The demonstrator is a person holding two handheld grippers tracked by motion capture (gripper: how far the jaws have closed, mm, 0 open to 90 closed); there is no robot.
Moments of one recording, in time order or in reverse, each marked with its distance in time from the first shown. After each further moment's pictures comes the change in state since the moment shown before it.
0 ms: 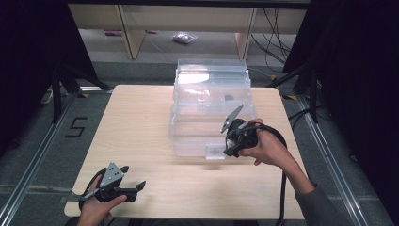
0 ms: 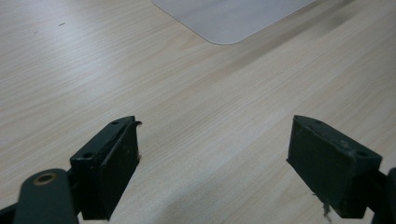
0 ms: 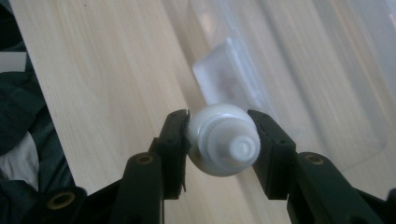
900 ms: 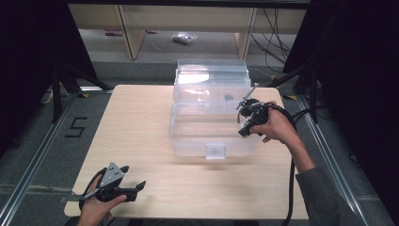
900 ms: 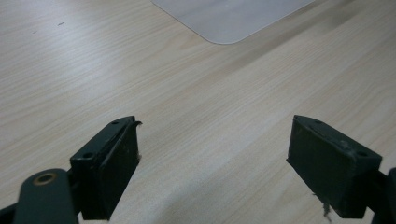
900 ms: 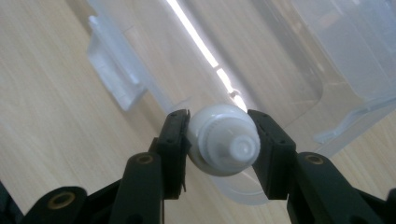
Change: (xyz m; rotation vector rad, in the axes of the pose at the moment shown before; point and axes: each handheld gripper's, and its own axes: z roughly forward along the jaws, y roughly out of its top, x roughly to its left) left arm 0.000 0.000 0.000 0.011 0.005 -0.003; right arm -0.079 -0.013 0.004 0.063 -0.057 0.204
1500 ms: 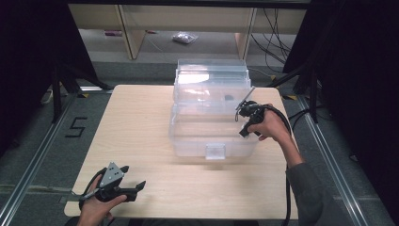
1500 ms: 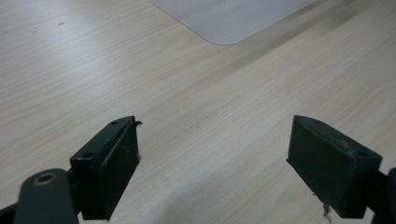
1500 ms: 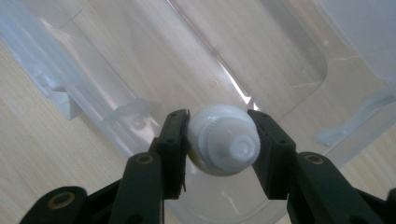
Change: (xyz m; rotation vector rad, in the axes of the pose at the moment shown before) left arm 0.000 0.000 0.000 -0.001 -0.001 0.000; right arm -0.028 -0.002 0.044 0.080 -0.010 0.063
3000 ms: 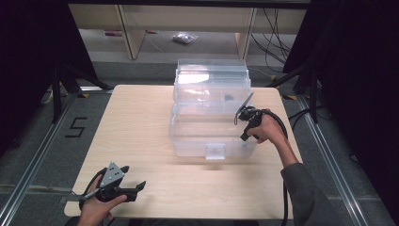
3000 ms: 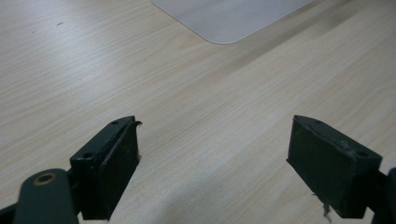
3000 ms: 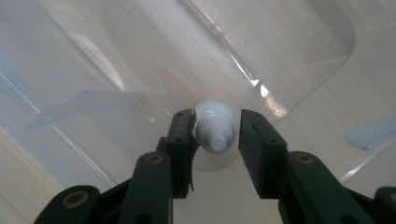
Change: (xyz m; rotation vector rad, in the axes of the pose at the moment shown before) left arm 0.000 0.000 0.001 -0.005 -0.007 -0.003; right arm -0.010 -0.004 0.032 0.063 0.040 0.069
